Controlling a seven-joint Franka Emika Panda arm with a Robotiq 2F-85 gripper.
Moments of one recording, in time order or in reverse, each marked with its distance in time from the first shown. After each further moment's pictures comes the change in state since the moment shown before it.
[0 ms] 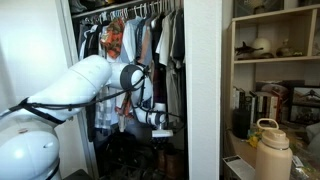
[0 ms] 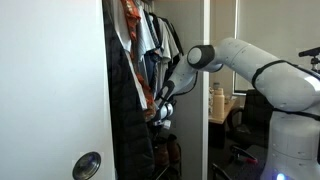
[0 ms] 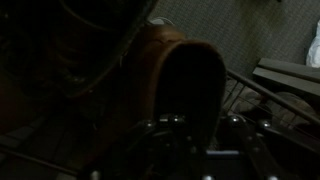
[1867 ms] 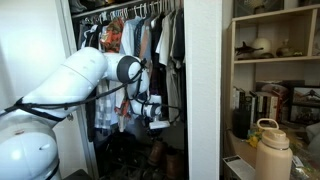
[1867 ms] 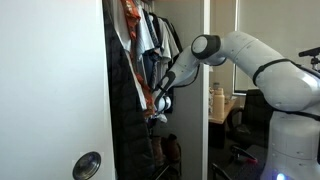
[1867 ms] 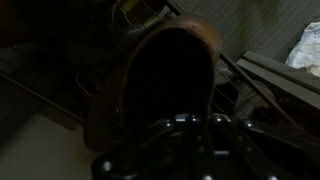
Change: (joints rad) arm -0.050 -0.118 0.113 -0.086 -0.002 0.027 -0.171
